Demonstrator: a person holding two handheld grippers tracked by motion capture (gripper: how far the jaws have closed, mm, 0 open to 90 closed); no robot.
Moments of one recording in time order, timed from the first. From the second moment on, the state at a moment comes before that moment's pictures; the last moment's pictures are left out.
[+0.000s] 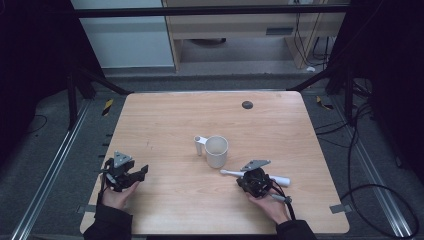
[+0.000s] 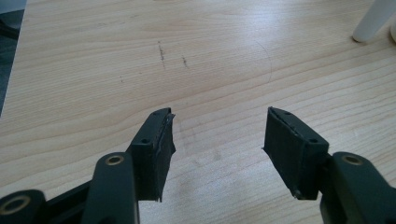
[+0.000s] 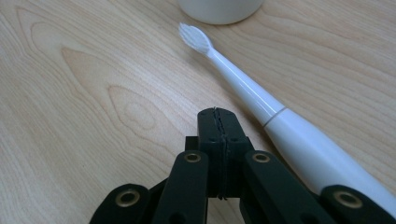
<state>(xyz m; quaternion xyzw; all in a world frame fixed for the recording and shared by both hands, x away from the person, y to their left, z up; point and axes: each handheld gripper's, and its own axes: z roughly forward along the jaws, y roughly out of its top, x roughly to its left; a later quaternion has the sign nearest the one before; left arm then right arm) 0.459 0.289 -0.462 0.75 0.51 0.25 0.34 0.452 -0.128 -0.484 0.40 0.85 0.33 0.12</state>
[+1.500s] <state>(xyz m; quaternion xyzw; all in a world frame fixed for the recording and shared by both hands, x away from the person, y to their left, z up) 0.458 0.290 -0.461 0.74 0.51 0.25 0.34 0.446 -0.242 -0.479 0.53 0.78 0.28 0.20</state>
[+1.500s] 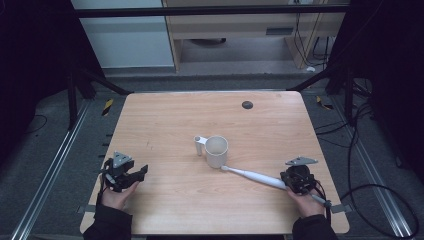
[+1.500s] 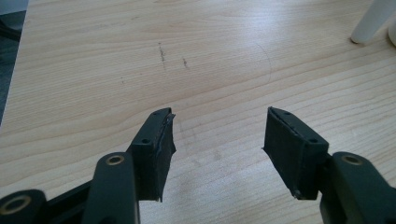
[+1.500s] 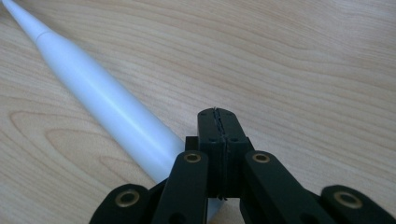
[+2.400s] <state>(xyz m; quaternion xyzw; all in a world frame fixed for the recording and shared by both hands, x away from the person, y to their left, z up) 0.458 0.290 -0.461 0.74 0.52 0.25 0.34 0.410 -0.240 -0.482 0.52 0.78 0.29 0.18</state>
